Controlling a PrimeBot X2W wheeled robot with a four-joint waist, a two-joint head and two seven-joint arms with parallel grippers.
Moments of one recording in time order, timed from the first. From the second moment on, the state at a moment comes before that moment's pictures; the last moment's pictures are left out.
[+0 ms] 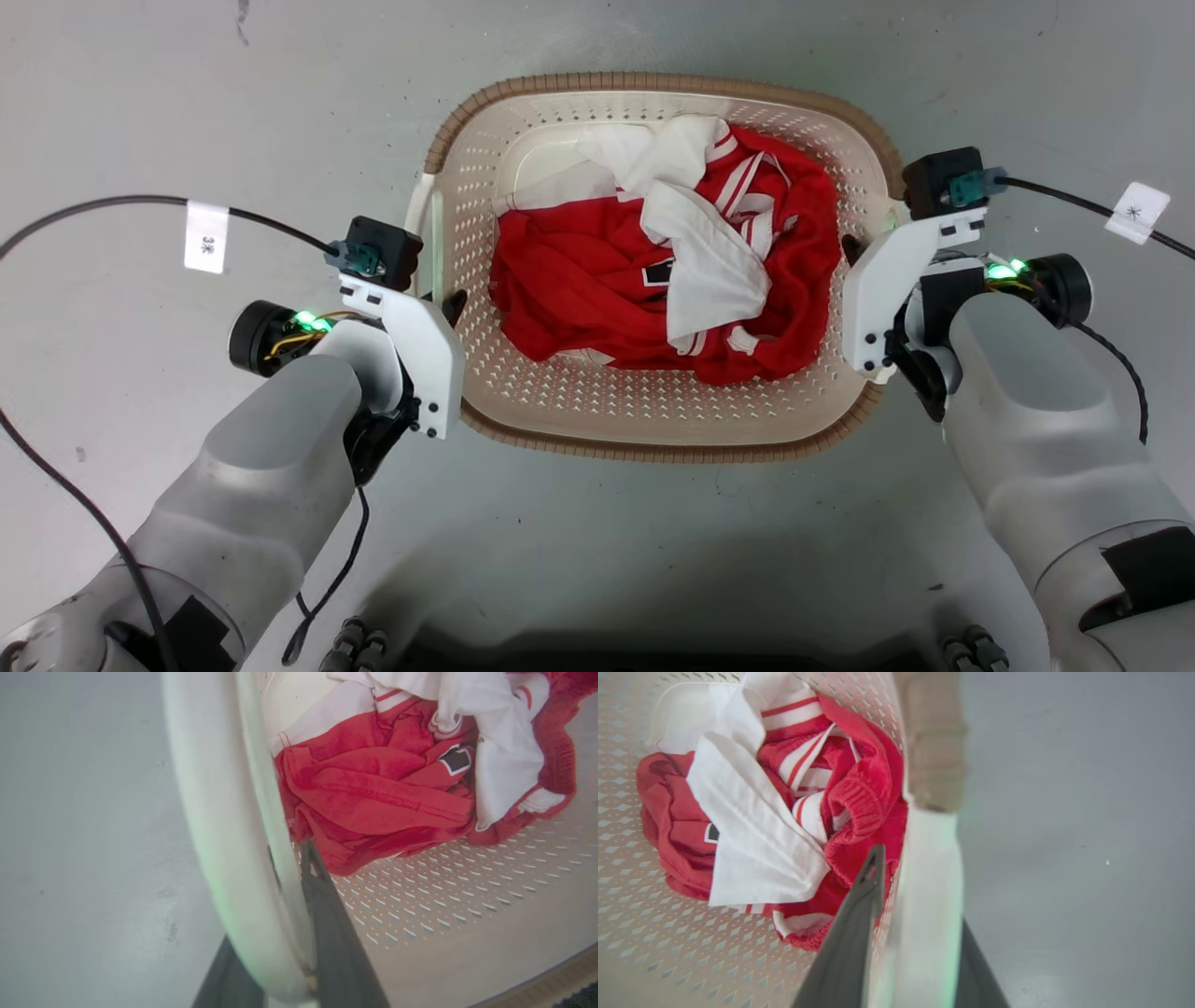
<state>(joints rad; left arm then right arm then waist) -0.95 0.32 -1.03 0.98 -0.93 -0.13 0.00 -1.00 -0.05 0.25 1.25 0.19 0.13 0.06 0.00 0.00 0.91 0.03</state>
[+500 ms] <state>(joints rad) -0.95 0.36 -1.19 0.93 -1.10 -0.13 0.04 -1.00 -0.05 0.27 1.27 0.18 0.13 0.16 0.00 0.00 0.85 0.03</state>
